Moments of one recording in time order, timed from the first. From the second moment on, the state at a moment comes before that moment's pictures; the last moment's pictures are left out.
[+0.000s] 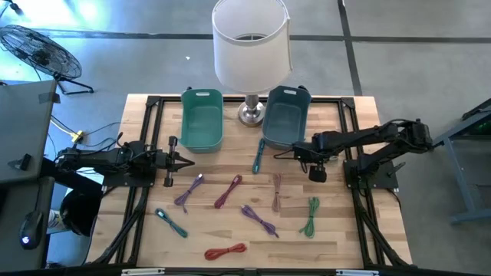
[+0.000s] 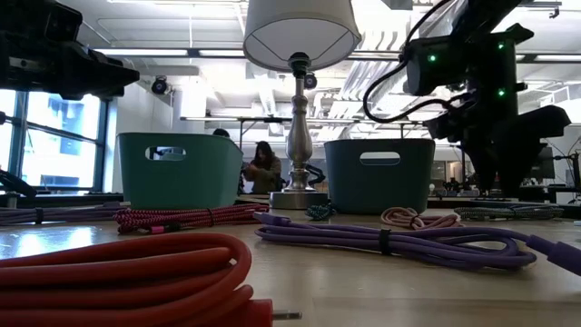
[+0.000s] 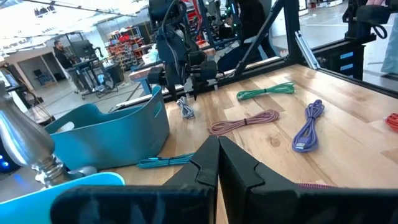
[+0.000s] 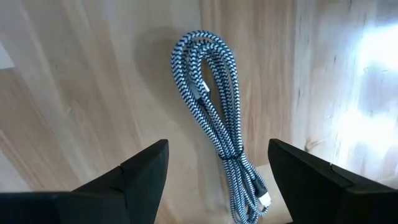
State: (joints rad) left arm -0.03 0.02 0.02 -0.02 0.02 0.29; right arm -0.12 1.41 0.76 -1.00 0.18 0.07
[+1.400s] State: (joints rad) left arm -0.03 0.02 0.02 -0.02 0.02 0.28; right arm -0.18 1.46 0.74 -0.97 0.09 0.08
